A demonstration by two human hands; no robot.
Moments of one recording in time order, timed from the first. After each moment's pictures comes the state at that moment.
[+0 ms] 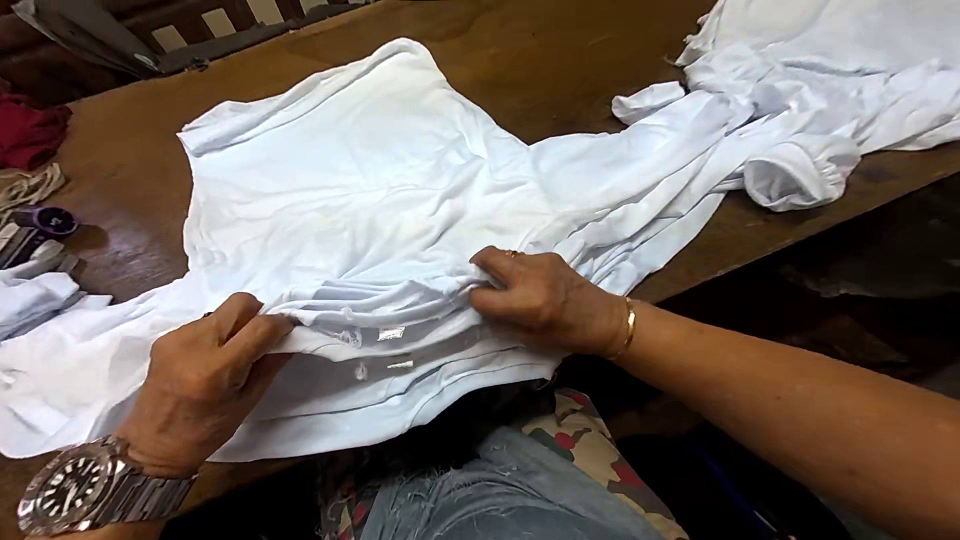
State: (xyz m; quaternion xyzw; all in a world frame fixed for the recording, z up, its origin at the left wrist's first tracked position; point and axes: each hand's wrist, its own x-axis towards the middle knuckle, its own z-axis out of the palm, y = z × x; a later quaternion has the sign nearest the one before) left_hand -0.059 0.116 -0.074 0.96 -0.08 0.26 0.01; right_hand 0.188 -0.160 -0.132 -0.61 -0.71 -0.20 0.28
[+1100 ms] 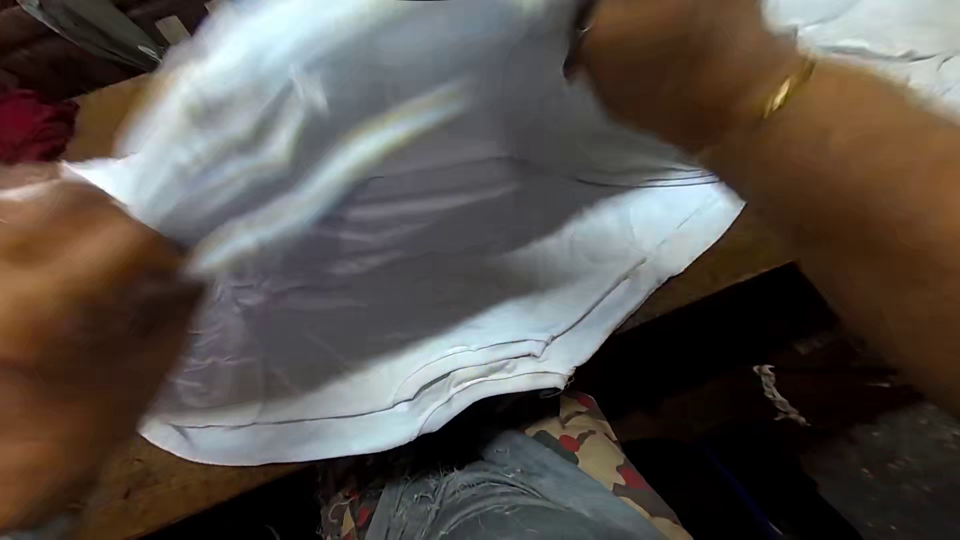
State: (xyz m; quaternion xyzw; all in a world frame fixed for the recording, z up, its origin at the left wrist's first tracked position) left_hand -0.048 0.106 -0.002 0.96 0.06 0.26 -0.02; right_hand 0.257 -0.141 -0.001 -0.77 -0.54 -0.25 0.25
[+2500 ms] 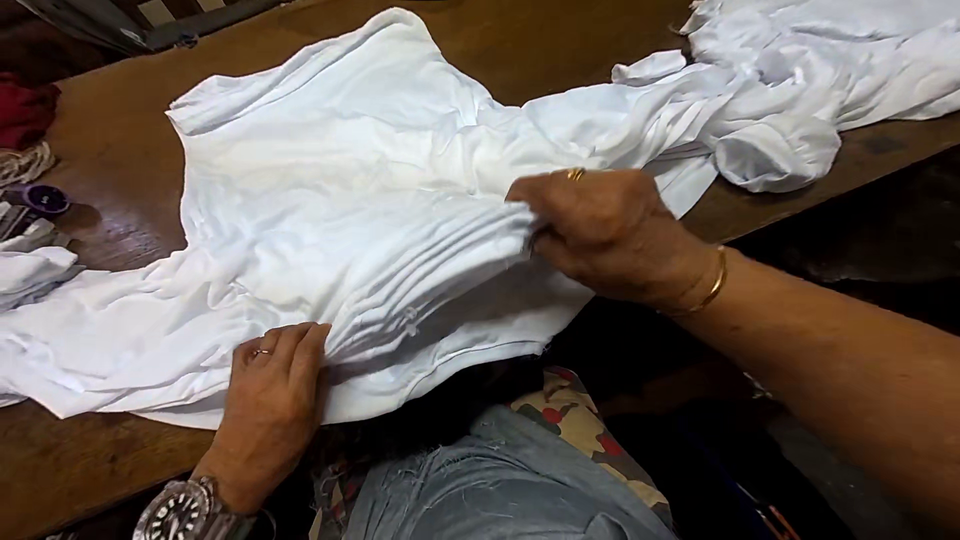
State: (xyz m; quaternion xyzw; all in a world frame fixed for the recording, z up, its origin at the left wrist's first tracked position) left_hand -0.086 0.058 -0.133 0.97 0.00 0.23 -0.03; right_hand 0.198 -0.200 -0.094 -0.72 -0.62 -0.24 0.23
